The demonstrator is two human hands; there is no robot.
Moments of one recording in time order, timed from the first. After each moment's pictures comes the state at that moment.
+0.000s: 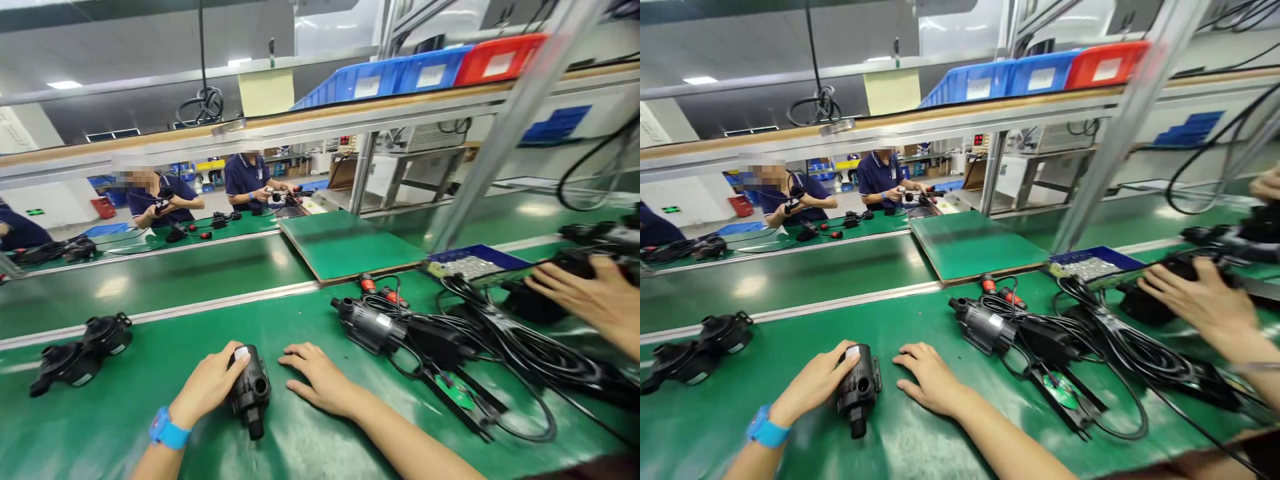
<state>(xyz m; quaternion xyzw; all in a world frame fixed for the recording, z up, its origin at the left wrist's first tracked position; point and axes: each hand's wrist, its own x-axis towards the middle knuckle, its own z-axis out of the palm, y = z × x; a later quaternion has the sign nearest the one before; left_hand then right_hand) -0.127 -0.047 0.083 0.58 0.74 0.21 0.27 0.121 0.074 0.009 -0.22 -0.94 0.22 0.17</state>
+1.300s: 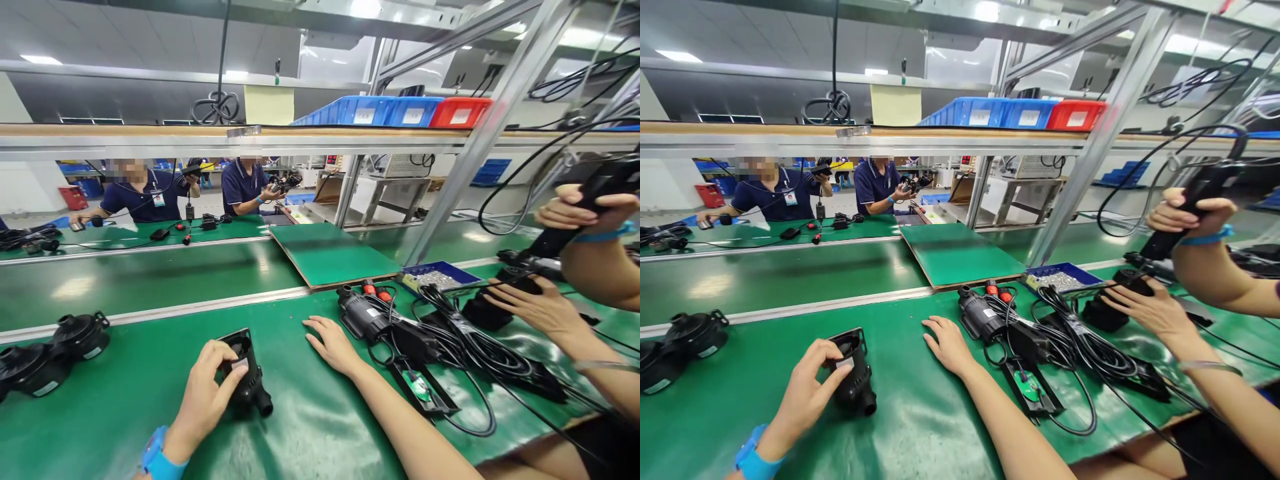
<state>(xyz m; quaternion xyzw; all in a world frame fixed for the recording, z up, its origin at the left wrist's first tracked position) -0.118 -0.056 0.053 0.64 0.60 0.47 0.06 0.158 0.156 -0.022 -0.38 -0.89 0.09 0.24</state>
